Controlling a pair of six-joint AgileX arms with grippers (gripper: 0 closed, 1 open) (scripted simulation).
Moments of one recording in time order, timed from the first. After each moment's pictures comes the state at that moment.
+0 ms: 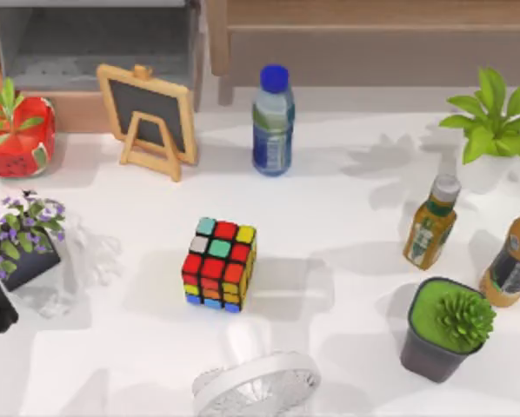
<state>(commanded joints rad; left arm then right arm) 0.00 0.00 0.00 0.00 0.00 0.00 -0.70 2.20 1.00 1.07 -0.65 -0.08</state>
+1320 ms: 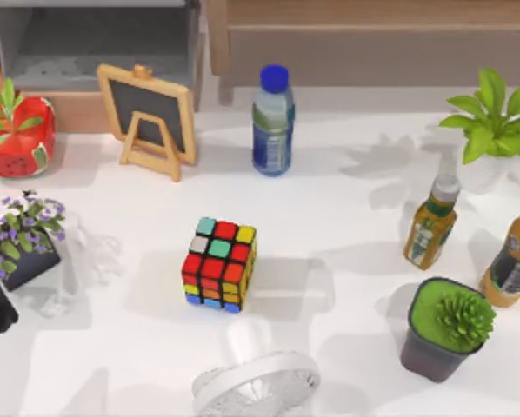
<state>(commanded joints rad) 0.00 0.00 0.00 0.00 0.00 0.00 -0.76 2.11 0.89 1.07 -0.70 -0.09</state>
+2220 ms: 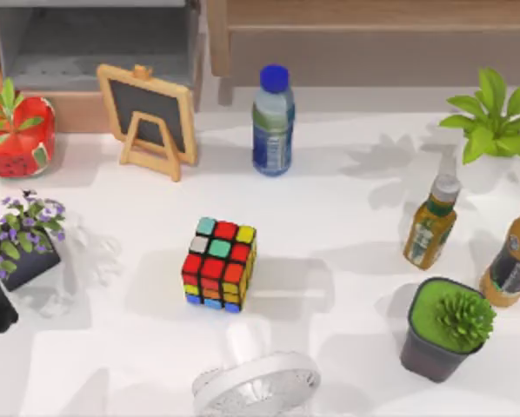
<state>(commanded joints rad) 0.00 0.00 0.00 0.00 0.00 0.00 -0.68 1.89 1.00 0.81 -0.76 0.03</state>
